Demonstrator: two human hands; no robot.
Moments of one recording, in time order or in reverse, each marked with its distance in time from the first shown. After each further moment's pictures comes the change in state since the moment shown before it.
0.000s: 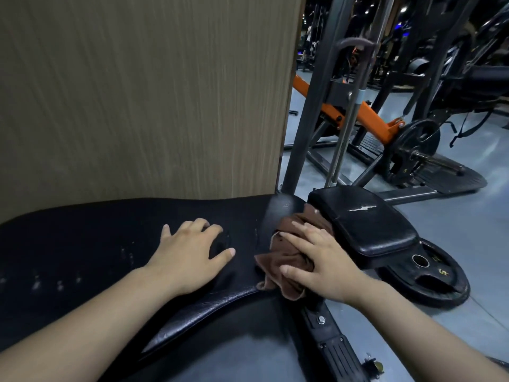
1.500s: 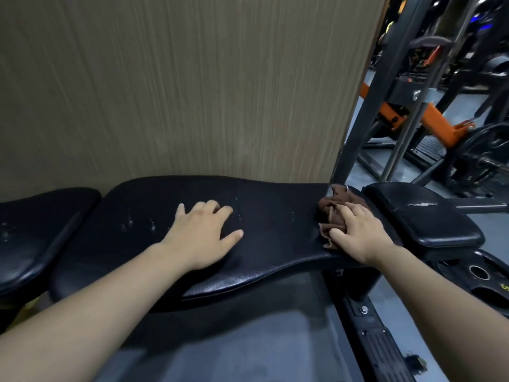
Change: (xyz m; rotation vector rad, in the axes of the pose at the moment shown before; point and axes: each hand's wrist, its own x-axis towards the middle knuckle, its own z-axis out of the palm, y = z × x) left_hand -0.091 -0.083 -0.023 0.107 0.089 -0.084; right_hand 0.032 -0.046 0.011 -0.172 -0.003 0.218
